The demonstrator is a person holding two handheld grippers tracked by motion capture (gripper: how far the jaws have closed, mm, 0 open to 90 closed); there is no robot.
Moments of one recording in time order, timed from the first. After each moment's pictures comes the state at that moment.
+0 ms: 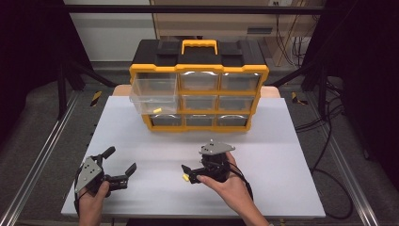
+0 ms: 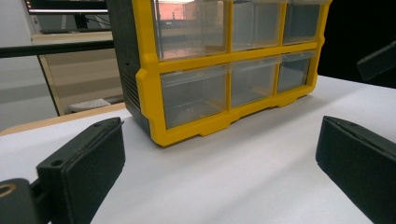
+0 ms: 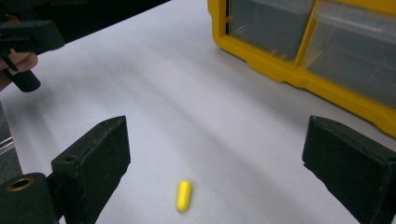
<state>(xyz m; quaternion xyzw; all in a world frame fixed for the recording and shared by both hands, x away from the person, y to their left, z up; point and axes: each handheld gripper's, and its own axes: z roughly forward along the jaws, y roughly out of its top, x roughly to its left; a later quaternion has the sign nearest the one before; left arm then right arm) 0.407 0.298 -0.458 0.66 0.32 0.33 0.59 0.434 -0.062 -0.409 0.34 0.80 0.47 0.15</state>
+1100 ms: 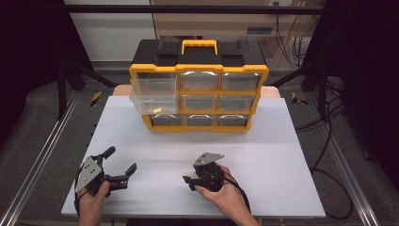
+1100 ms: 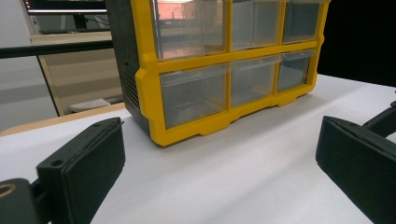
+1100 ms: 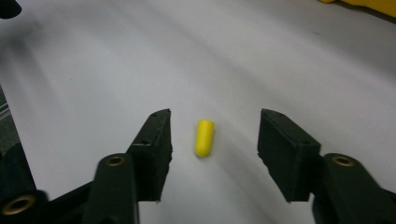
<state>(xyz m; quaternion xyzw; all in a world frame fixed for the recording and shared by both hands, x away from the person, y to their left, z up) 0.407 0.298 -0.458 0.67 0.32 0.33 0.59 0.428 -0.050 -0.452 0.34 0.84 0.40 0.10</state>
